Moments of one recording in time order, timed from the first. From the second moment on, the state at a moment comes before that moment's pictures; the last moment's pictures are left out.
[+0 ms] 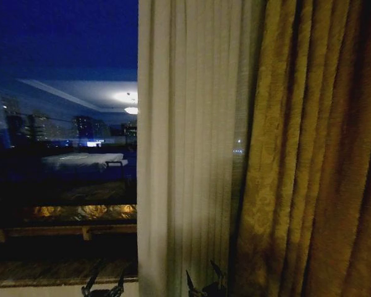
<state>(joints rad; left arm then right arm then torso) 1.55 -1.43 -0.69 -2.10 -0.19 0.13 0.06 -1.49 1.37 0.24 2.14 -0.07 -0.07 0.01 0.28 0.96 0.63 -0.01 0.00</state>
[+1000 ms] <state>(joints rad) 1.57 -1.43 -0.69 -2.09 -0.19 0.10 0.06 -1.48 1.37 0.26 2.13 -0.08 0.01 -0.04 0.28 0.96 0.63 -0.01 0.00</state>
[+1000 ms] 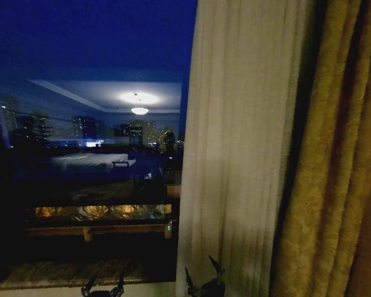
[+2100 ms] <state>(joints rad) 1.55 -1.43 -0.69 -2.06 -0.19 0.09 0.06 -1.42 1.37 0.30 2.09 -0.05 -0.11 0.10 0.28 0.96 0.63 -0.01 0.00</state>
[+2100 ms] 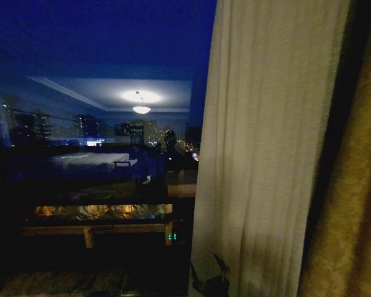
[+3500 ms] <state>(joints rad) 1.51 -1.43 -0.67 -2.03 -0.17 0.14 0.06 -1.38 1.37 0.50 1.98 0.03 -0.08 0.08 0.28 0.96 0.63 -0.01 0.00</state>
